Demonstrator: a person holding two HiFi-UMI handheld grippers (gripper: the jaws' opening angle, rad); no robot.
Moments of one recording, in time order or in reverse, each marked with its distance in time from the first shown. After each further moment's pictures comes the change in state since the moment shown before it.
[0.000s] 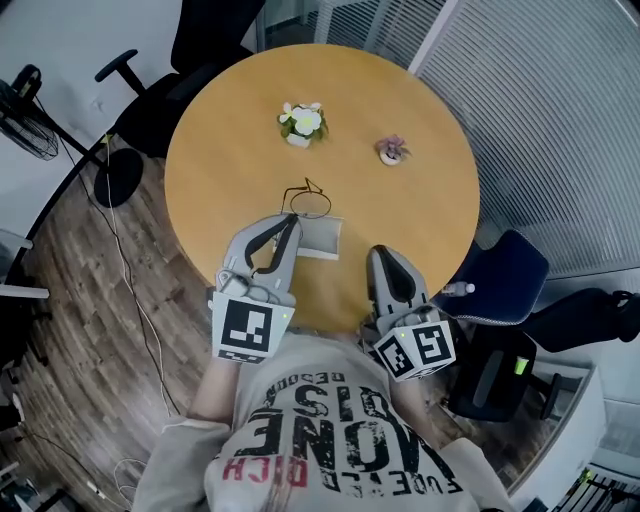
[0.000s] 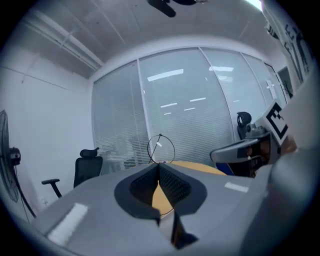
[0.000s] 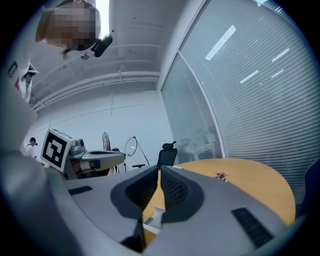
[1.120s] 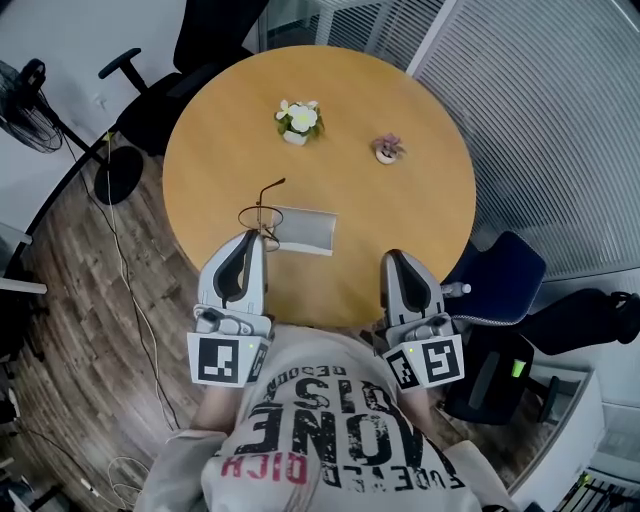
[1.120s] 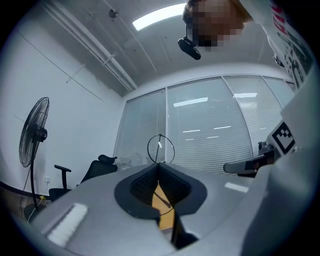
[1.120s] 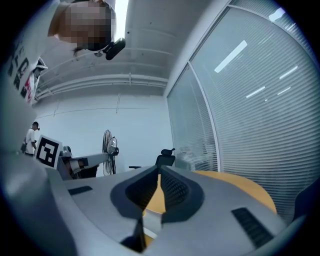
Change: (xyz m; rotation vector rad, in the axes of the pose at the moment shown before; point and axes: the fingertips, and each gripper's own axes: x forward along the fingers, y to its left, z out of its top) left arm -0.069 0.013 0.013 -0.254 -0.284 0.263; right arm -0.039 -0.003 0.030 -0.137 -0.056 -0.014
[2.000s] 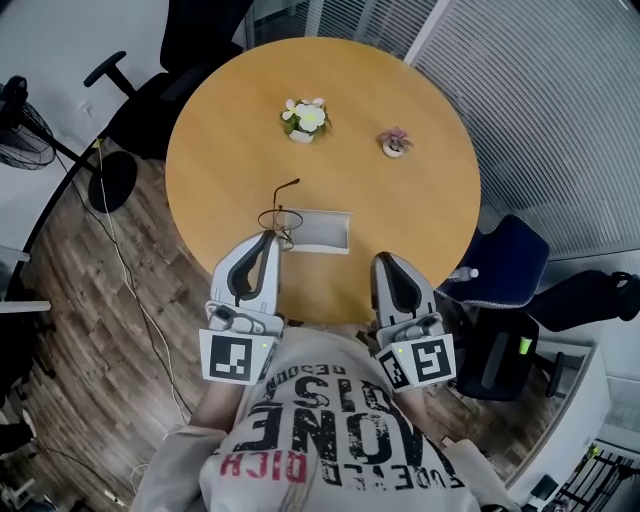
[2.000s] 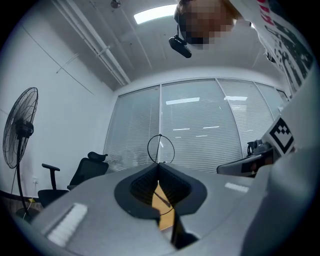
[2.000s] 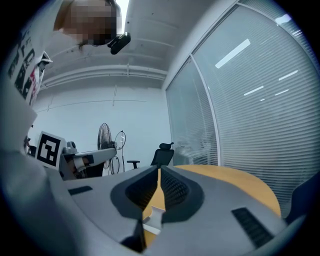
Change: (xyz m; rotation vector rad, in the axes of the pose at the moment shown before) left arm 0.014 0.029 -0.013 -0.024 0.082 -0.142; right arm 0.037 0.047 -0.015 0.002 0.080 -0.054
